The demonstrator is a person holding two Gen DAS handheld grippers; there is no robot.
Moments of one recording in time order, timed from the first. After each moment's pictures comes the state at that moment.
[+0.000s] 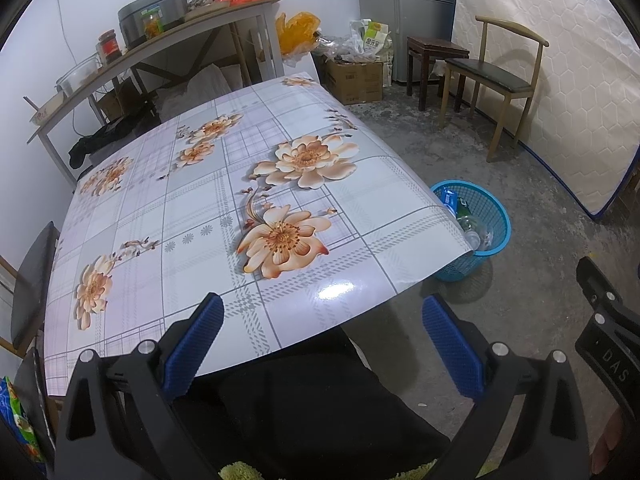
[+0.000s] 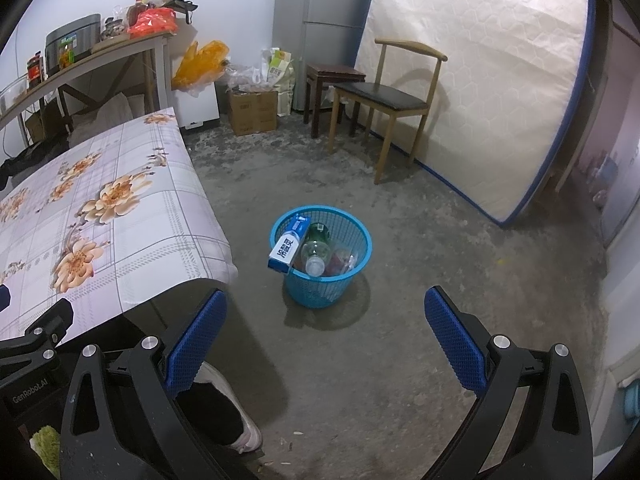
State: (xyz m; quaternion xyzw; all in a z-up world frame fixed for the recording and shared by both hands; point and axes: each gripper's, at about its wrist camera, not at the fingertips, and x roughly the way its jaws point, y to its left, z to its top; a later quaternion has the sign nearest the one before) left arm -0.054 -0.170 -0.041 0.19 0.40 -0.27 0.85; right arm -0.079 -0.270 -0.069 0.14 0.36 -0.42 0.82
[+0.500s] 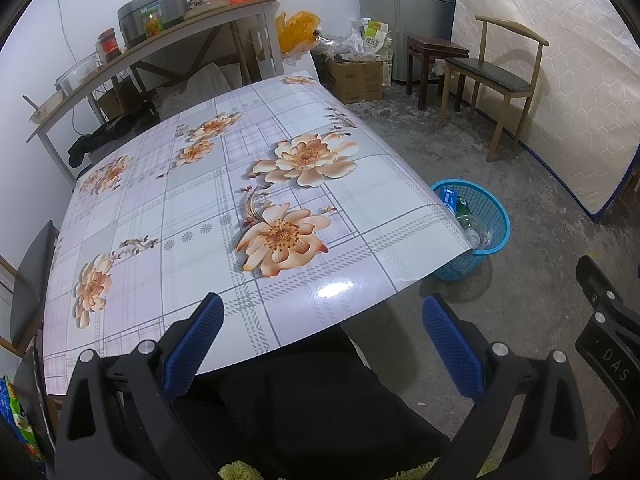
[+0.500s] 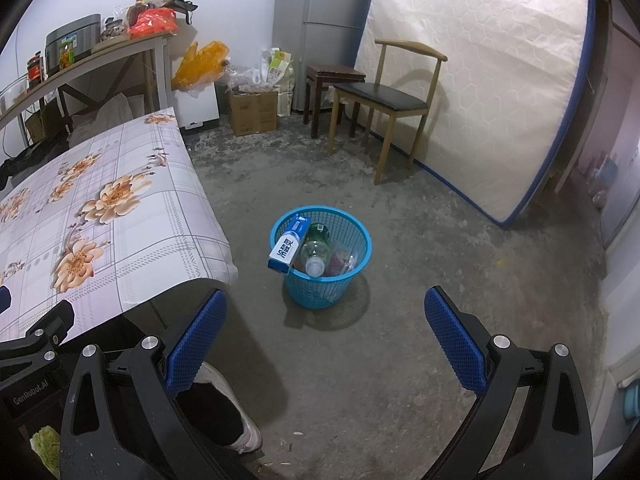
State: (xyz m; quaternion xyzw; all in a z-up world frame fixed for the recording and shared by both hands) left arm -0.054 -0.170 -0.041 0.19 0.40 -0.27 0.85; right arm -0.078 -0.270 -0.069 0.14 0.36 -0.42 0.82
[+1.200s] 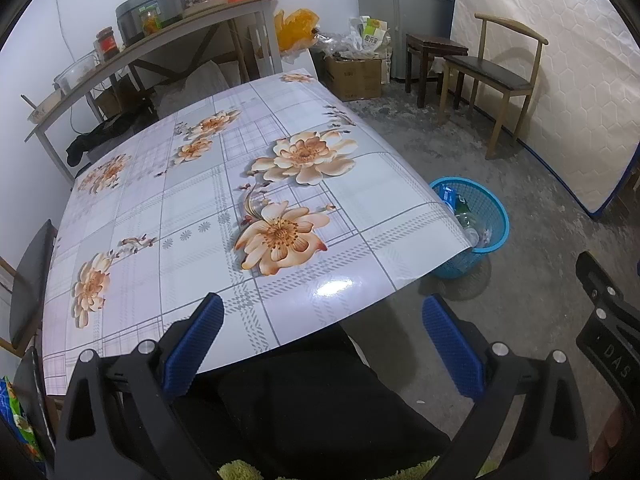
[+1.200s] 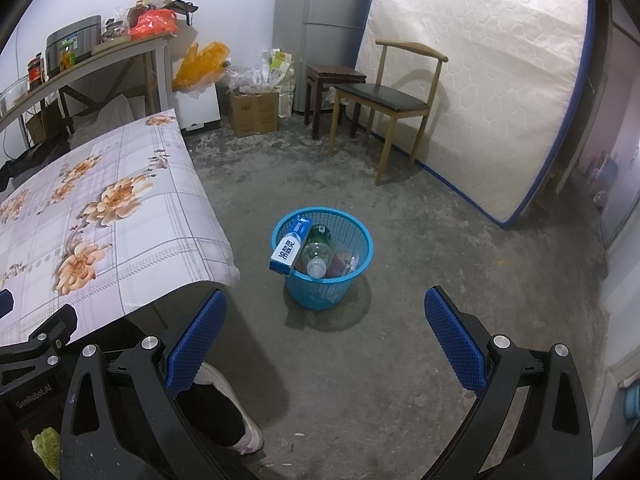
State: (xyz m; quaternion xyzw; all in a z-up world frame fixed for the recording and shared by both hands) left arm -0.055 -0.165 -0.044 0.19 0.40 -0.27 0.85; right arm -0.078 -0.270 -0.069 0.14 0.36 -0.42 0.82
